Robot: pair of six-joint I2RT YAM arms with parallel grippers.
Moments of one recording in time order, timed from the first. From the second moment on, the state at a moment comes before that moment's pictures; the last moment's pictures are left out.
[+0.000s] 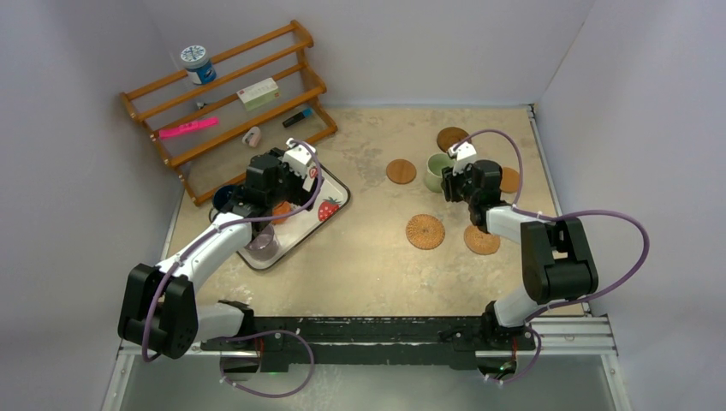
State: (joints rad) left arm -0.32 1.26 0.77 0.04 0.13 0.22; right arm 0.12 1.57 0.68 0.40 -0.20 -0.17
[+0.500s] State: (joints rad) left arm -0.32 1.26 0.77 0.04 0.13 0.22; right arm 0.12 1.57 0.66 0.41 -0.20 -0.18
